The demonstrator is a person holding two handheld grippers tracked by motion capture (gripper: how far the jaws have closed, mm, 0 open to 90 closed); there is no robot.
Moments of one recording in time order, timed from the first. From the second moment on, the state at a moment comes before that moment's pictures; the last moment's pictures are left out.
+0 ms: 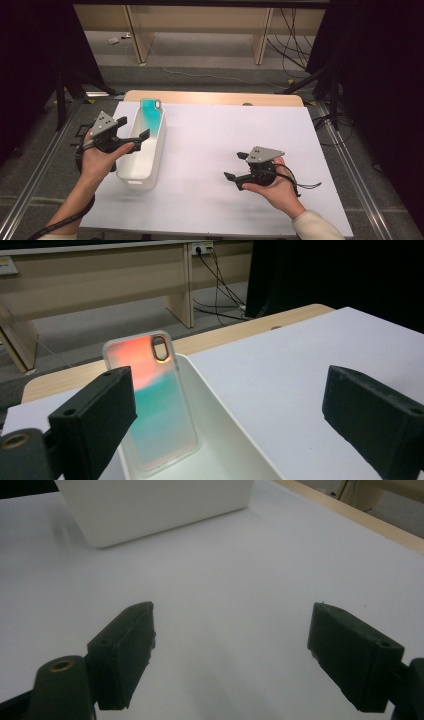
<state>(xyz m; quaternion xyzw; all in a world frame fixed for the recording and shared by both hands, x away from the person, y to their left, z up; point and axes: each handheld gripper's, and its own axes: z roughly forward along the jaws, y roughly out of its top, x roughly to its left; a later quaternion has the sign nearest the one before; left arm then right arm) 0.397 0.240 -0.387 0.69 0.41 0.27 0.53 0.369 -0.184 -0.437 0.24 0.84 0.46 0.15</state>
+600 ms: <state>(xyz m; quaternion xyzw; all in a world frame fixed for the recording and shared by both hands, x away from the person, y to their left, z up) 0.351 0.208 -0.404 0.72 0.34 0.25 0.56 0.367 -0.194 -0.437 0.25 0.83 0.47 0.15</state>
